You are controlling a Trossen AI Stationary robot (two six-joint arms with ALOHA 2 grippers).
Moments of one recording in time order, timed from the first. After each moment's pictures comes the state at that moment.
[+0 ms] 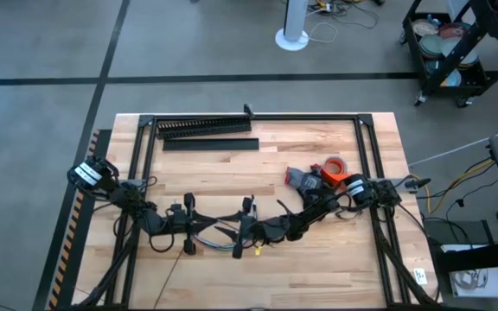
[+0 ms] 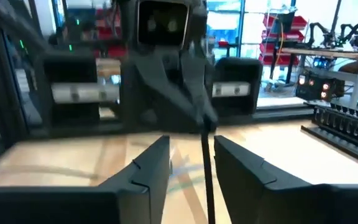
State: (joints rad) left arm -0.67 1.66 0.18 1.56 -0.78 -0.05; right arm 0.33 2.35 1.22 1.13 0.49 -0.03
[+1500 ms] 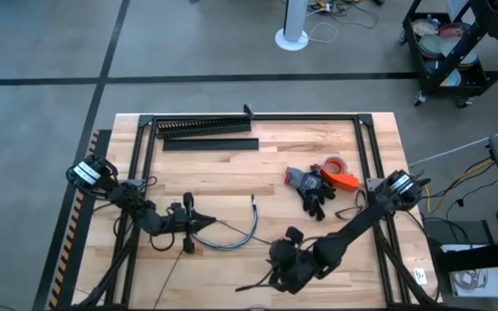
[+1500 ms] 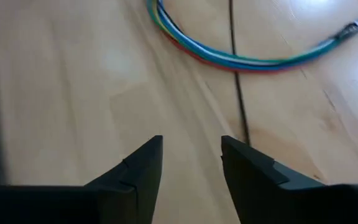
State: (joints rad) left arm -0.67 1.65 0.15 1.50 -0.78 -0.13; right arm 0.64 2.01 1.32 -0.43 0.52 0.95
